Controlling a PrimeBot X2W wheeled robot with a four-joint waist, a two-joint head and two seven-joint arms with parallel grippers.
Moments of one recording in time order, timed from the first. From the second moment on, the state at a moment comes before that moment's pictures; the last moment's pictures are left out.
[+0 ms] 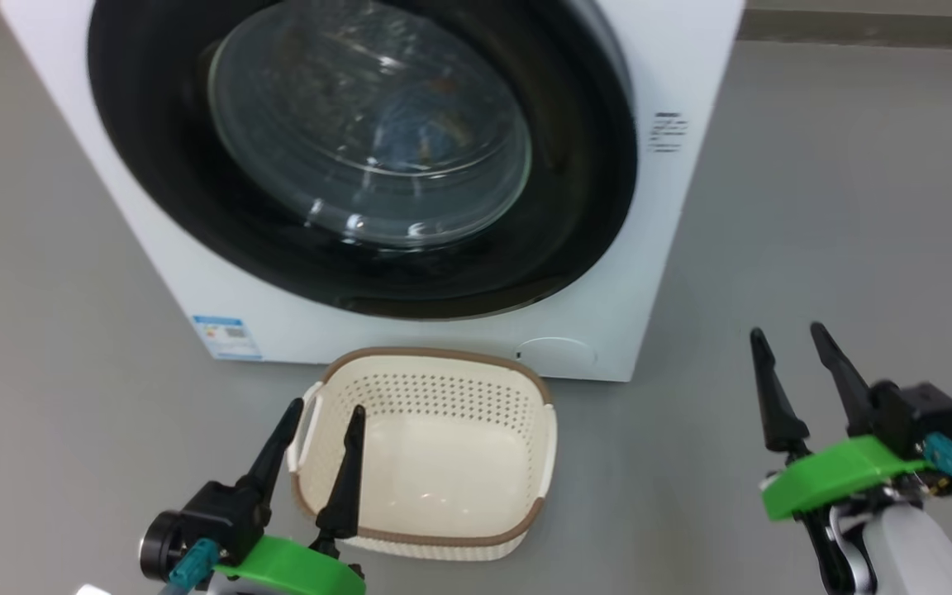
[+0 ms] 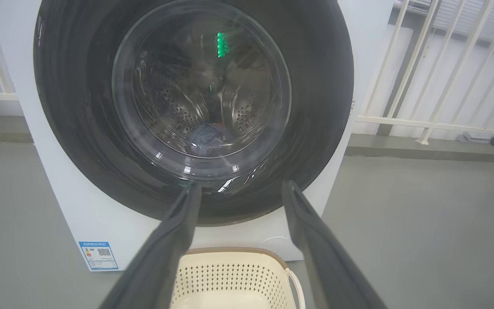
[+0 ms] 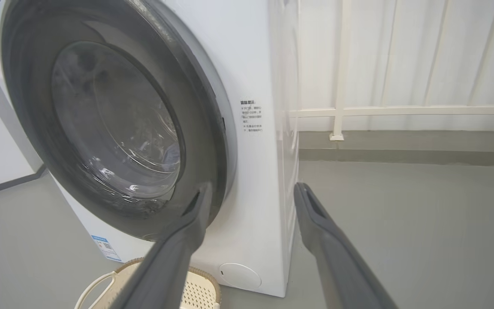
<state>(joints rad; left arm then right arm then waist) -0.17 0.05 -0.25 0.33 -0.27 -0.12 -0.25 -0.24 -0.10 0.04 0.40 0.26 0.13 -0.25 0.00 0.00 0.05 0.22</state>
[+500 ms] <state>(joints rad) -0.13 0.05 -0.21 0.32 -0.26 -0.12 -0.25 0.03 -0.05 -0.09 0.13 0.19 0.13 -0.15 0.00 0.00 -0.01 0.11</state>
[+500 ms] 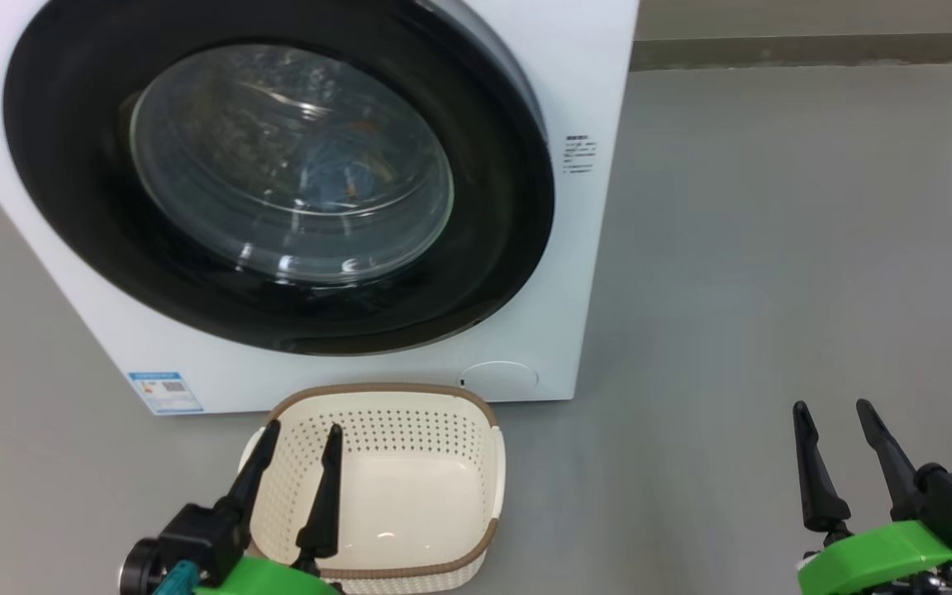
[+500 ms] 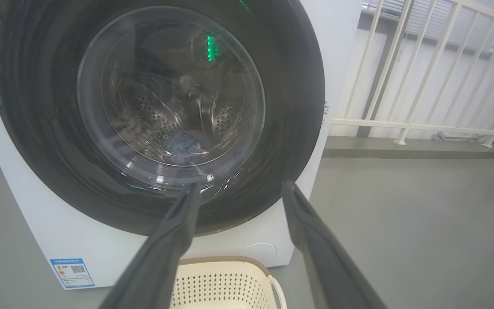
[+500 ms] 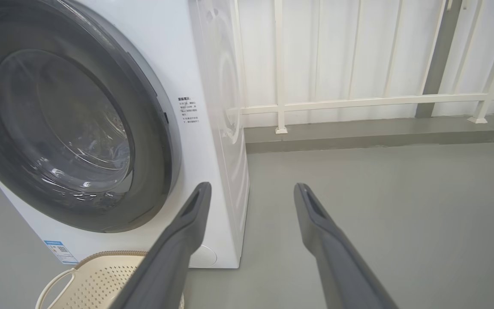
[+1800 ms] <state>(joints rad) -0.08 0.05 -0.16 0.29 -0.23 -0.12 -0.25 0.19 -0.04 -0.11 -0.07 0.22 0.13 -0.07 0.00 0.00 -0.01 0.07</state>
